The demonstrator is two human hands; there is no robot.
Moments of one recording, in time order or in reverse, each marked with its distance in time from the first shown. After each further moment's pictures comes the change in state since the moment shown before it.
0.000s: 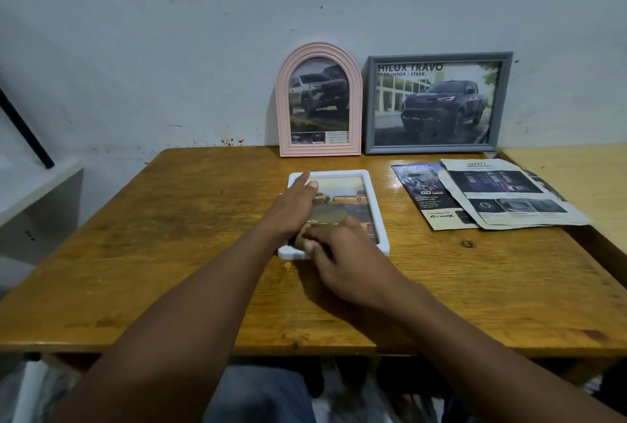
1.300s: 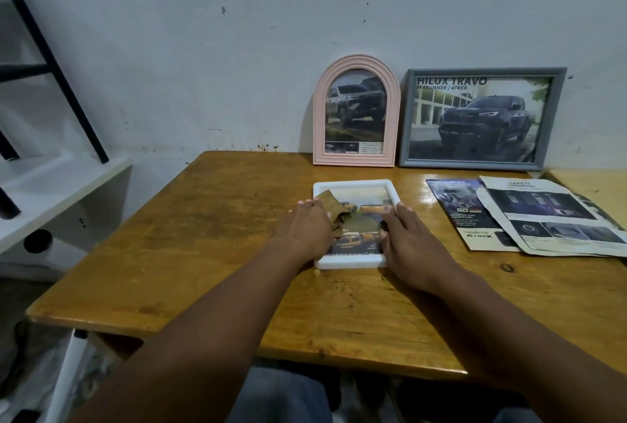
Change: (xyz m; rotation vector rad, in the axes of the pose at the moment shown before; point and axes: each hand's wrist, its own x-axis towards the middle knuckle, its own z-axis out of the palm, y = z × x) left_hand -0.016 -0.011 -0.011 0.735 0.101 0.018; right_hand 0.022 0.081 -0.005 -0.238 -0.139 0.241
